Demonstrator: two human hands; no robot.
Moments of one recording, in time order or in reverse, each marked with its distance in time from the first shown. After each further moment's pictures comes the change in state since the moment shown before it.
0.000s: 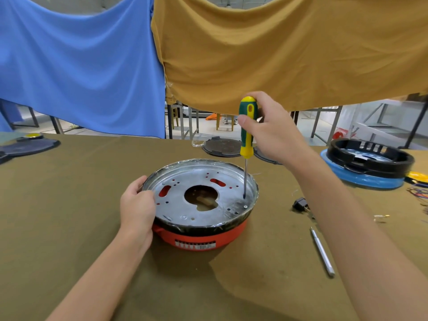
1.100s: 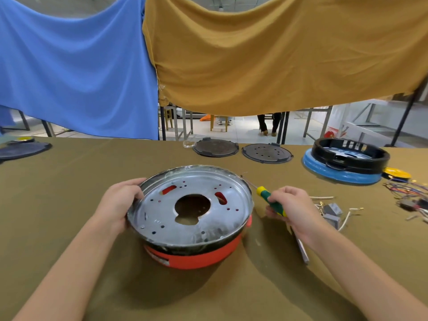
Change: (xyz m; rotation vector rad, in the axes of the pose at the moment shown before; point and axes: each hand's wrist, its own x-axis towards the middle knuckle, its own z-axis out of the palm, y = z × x) left_hand 0.016 0.017 -0.017 0.208 -0.207 -0.096; right_hand -0.119 0.087 -0.016 0.475 0.053 0.817
